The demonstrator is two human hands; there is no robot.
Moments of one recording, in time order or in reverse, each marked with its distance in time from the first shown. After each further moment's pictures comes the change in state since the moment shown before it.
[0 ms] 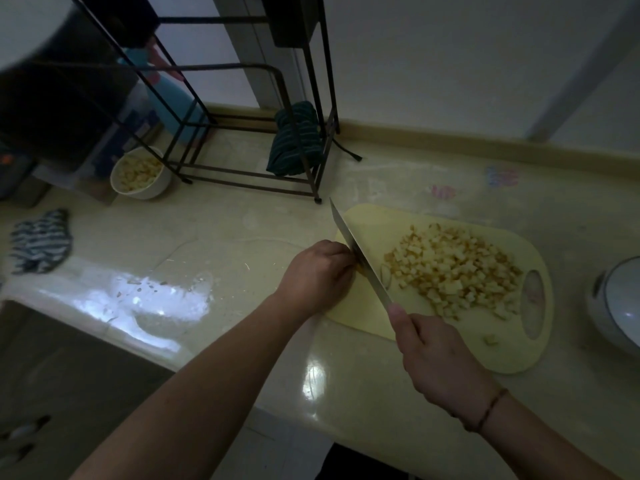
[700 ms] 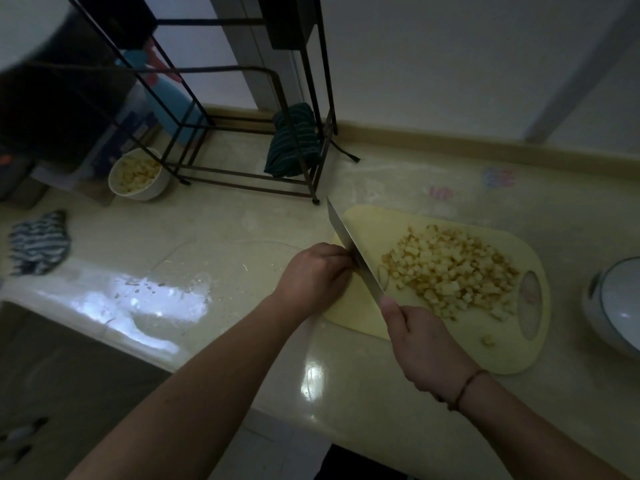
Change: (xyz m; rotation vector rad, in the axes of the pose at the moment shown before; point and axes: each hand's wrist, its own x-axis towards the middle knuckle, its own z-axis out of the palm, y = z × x) left_hand -0.001 0.002 -0.003 -0.031 0.000 -0.009; right_hand 0.017 0.001 0.006 -0.029 -0.024 -0.009
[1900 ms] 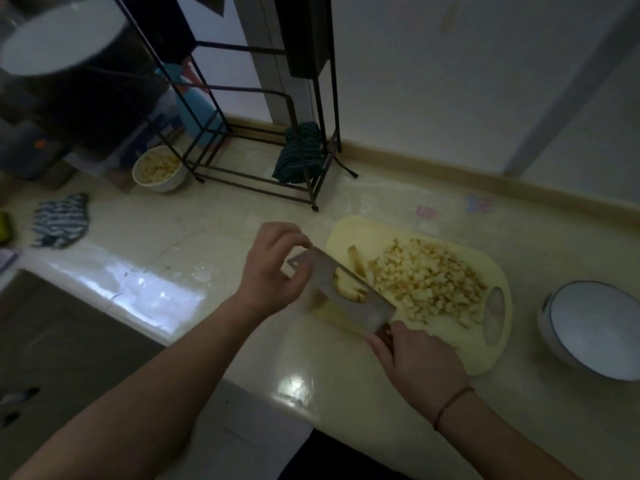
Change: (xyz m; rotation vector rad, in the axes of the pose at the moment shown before) left_hand -0.027 0.026 -0.049 0.036 0.525 -0.005; right_hand -0.028 0.037 -0.011 -0.713 0.125 -0.252
